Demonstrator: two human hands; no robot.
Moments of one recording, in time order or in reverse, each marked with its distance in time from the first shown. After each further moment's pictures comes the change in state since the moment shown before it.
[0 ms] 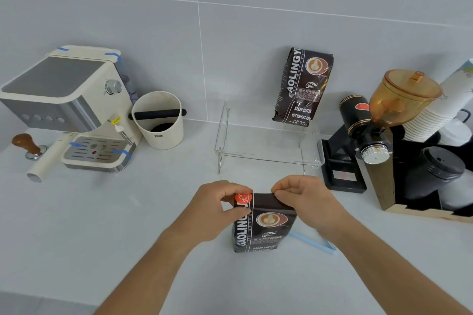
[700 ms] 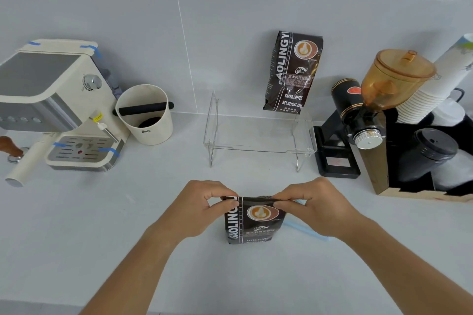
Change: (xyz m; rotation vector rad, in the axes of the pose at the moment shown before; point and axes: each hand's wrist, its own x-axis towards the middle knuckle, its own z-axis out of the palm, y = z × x) left_hand 0.004 -0.014 -0.001 0.056 -0.082 0.075; right_hand -0.007 0.032 -0.035 -0.512 -0.069 -0.563
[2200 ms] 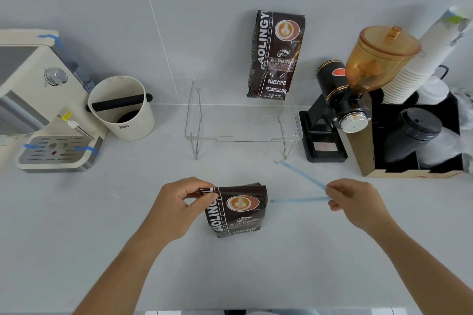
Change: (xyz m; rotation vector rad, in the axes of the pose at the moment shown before) left_hand -0.003 -0.011 0.011 -0.097 0.137 -0.061; right_hand -0.063 0.107 -0.023 0.148 0.338 0.805
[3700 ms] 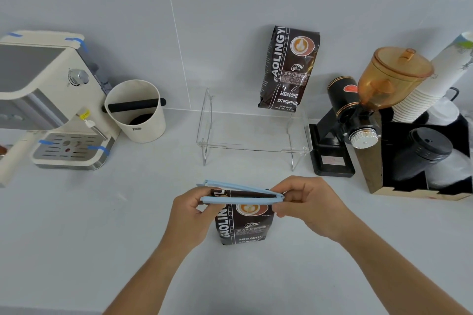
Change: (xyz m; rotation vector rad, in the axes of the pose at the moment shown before) left_hand -0.007 -0.012 0.023 -0.159 0.227 -0.105; right_hand -0.038 -0.107 0.051 0.374 -0.544 -0.213
